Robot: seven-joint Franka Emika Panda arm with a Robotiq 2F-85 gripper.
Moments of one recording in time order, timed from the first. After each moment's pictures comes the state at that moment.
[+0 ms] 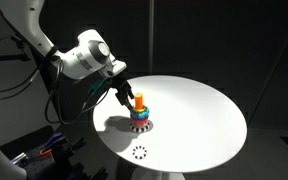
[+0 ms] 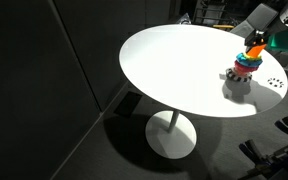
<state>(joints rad) -0.07 0.02 -0.06 -2.55 -1.03 2.75 1.62</state>
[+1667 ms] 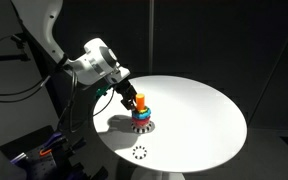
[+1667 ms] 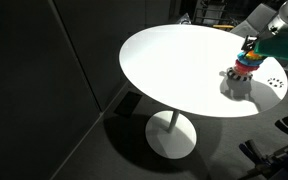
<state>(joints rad) -0.07 0.14 -0.08 -2.47 -1.22 2.75 1.88</state>
